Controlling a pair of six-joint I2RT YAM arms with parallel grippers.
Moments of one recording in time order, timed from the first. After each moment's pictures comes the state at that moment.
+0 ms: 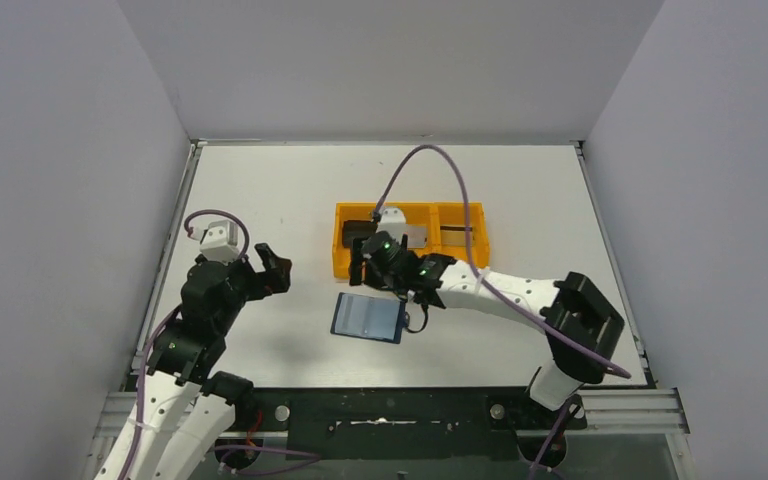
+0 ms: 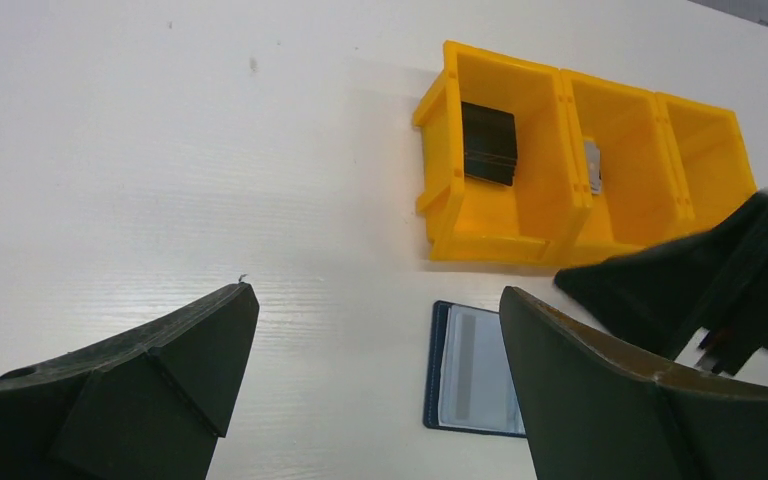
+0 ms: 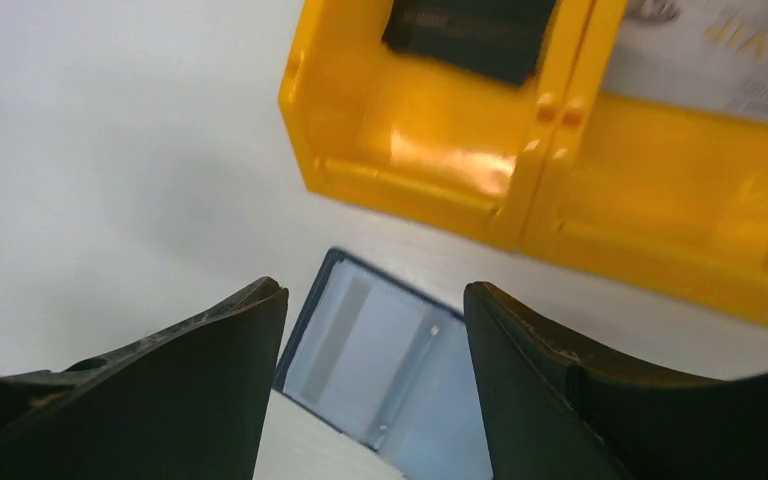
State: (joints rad) left arm -0.33 0.54 0.64 -0.47 -0.13 -0.44; right arm 0.91 1.58 1.11 -0.17 0.28 0.61
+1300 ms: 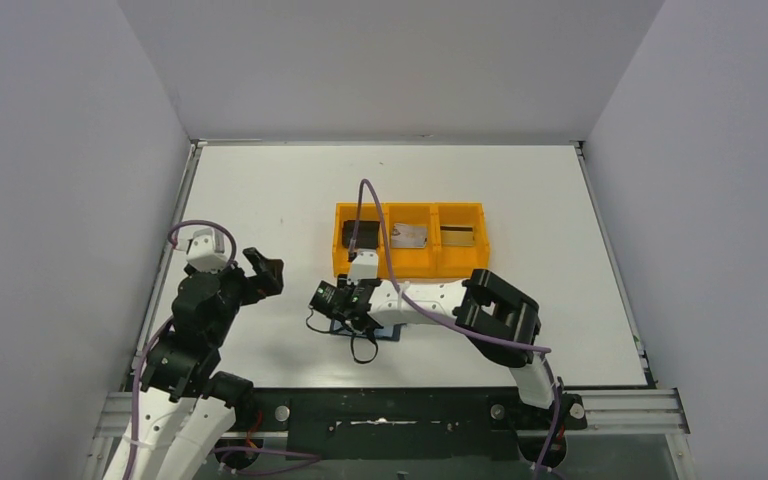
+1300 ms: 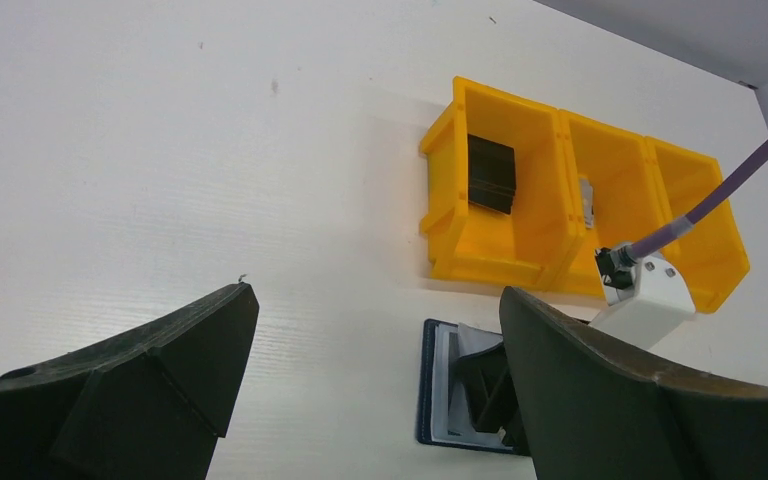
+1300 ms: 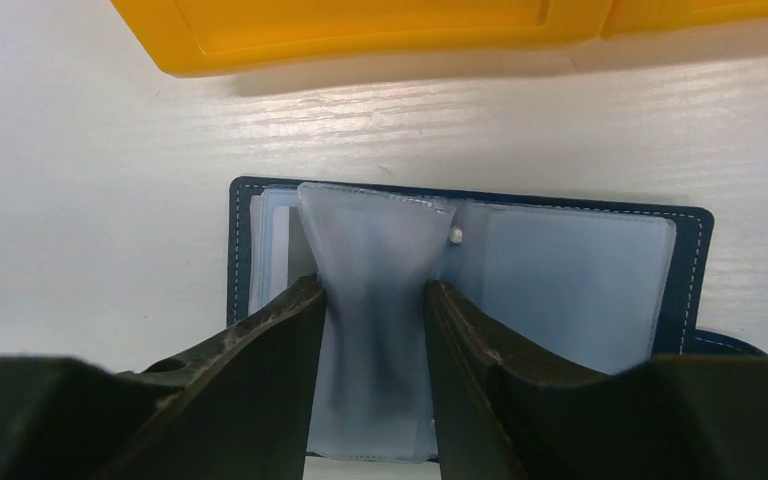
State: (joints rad) left arm -0.33 0.43 0.63 -0.50 -0.22 -0.49; right arm 1.19 2.03 1.39 -0.60 0.61 1.17
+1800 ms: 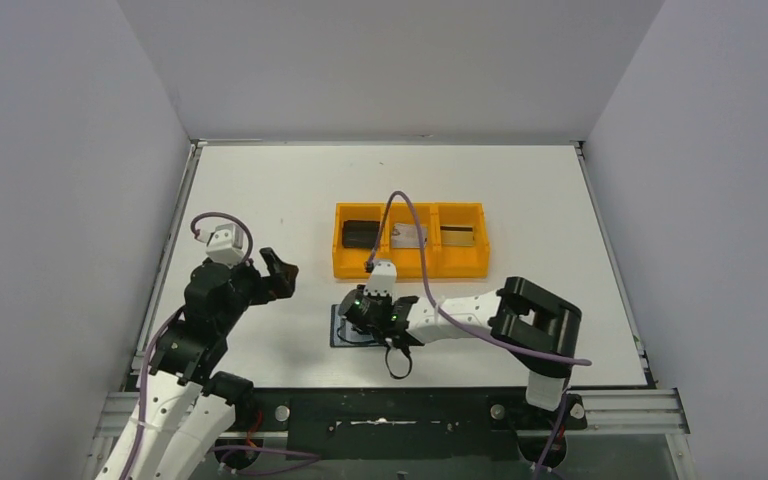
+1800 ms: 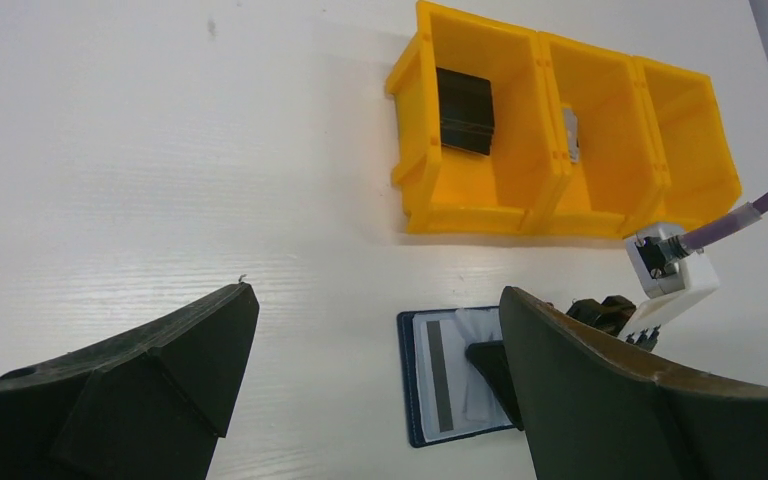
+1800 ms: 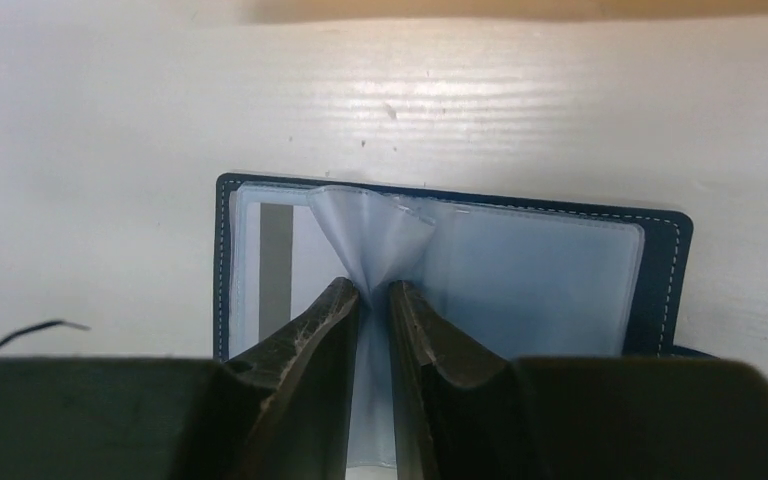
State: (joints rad) left arm -0.33 0.51 0.62 -0.49 -0.11 -0.48; right arm 1.19 1.85 1.09 -0.26 0.55 1.07
